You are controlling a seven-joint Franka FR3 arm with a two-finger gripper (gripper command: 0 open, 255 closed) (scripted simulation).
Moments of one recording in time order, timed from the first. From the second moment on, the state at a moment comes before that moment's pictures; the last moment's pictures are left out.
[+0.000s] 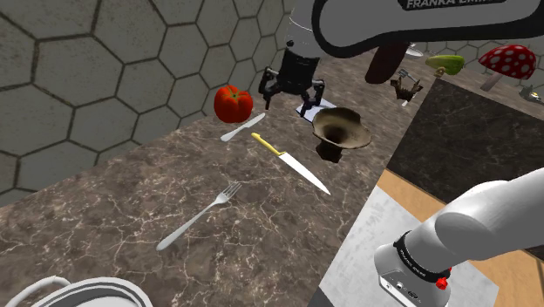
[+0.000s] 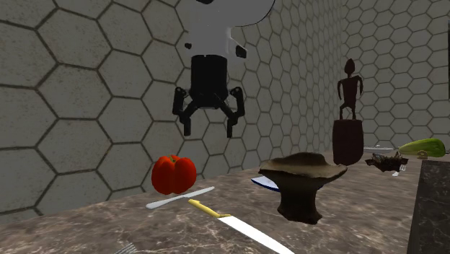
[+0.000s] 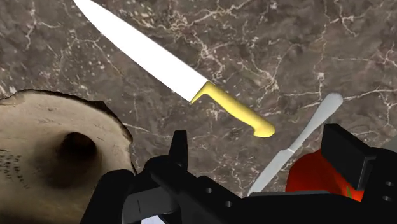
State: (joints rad) arm -0.17 -0.28 0.52 -2.14 0.10 1.96 1.03
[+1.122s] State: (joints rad) arm -0.01 0.54 0.53 -1.50 -0.33 1.87 1.89
